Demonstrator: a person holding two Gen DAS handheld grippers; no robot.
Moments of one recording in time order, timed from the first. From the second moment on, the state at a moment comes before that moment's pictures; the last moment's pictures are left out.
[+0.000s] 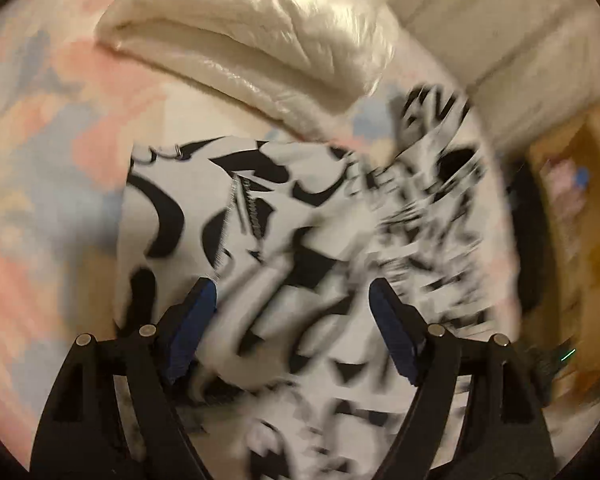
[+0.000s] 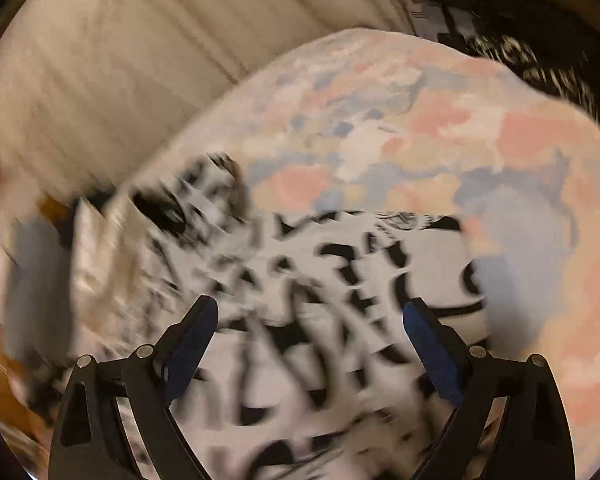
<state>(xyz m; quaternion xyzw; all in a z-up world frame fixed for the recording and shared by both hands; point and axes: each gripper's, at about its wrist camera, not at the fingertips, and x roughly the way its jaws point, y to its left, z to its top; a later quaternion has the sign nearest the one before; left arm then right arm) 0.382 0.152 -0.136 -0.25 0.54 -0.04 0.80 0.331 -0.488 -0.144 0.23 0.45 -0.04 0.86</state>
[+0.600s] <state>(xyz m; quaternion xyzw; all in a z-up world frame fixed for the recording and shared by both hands) 0.368 0.059 -0.125 0.02 0.43 -0.02 0.90 0.352 -0.422 -0.168 0.04 0.44 -0.05 0.90</state>
